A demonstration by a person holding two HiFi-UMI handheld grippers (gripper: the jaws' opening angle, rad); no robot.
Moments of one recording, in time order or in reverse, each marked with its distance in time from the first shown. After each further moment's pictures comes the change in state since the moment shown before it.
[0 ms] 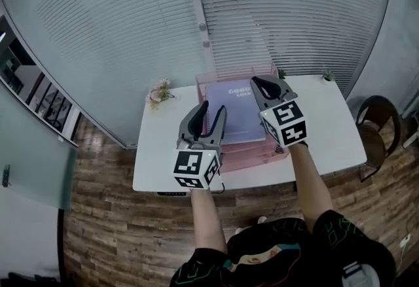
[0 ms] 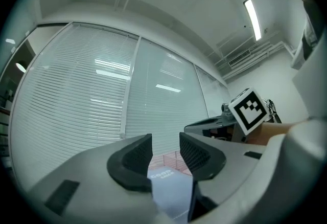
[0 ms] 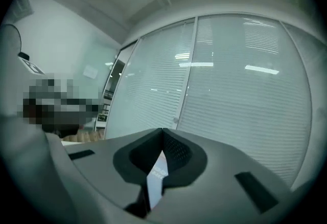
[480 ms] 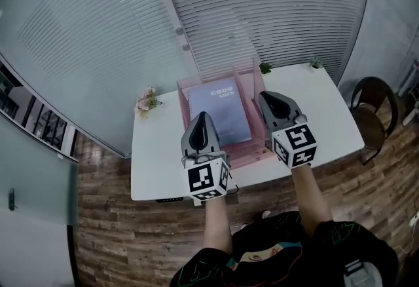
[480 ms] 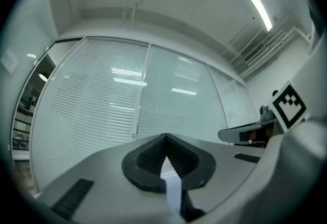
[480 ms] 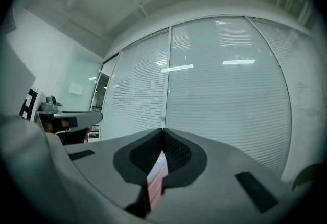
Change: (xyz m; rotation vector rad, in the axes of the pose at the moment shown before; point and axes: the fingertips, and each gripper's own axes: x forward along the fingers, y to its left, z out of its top) left arm 0.010 -0.023 -0.014 -0.012 -0.068 0.228; right arm -0.075 -0.036 -0.041 0.198 -0.086 -0.123
